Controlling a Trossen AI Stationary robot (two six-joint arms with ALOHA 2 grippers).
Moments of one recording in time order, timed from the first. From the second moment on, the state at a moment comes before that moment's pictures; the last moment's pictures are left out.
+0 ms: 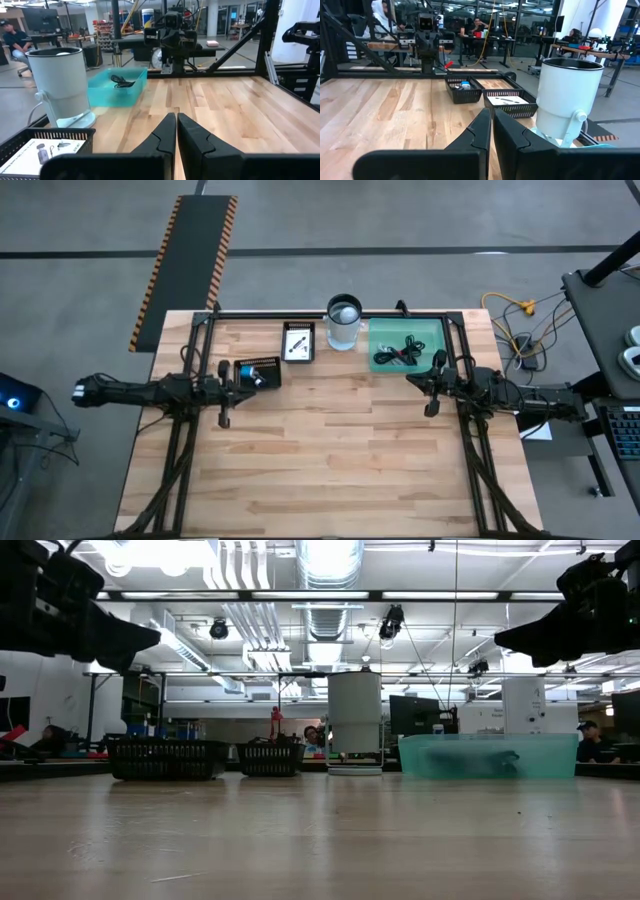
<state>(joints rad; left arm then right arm) -0.08 0.14 0.01 0.07 -0.16 0.03 -0.09 0.03 0.02 0.00 0.16 -0.05</state>
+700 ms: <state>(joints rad) -0.08 0.20 0.01 0.07 -0.16 0.03 -0.09 0.03 0.02 0.00 0.16 -0.05</state>
